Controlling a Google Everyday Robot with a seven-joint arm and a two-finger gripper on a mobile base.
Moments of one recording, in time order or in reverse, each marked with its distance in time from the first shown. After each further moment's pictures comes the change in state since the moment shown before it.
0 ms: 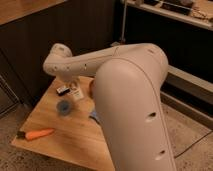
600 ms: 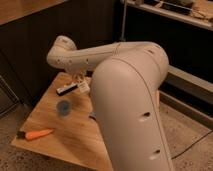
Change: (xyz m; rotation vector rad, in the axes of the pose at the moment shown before) arm -0.017 -0.046 -0.002 0.089 -0.001 0.025
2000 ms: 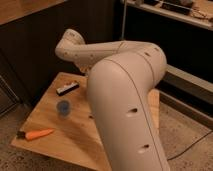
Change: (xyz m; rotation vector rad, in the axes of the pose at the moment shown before) arm -0.022 -0.060 0.020 0.103 0.021 0.092
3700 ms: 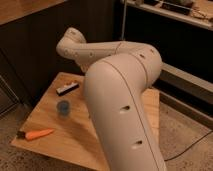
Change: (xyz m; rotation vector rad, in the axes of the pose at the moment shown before) arm -0.001 -0.005 0.008 0.008 0.037 0.012
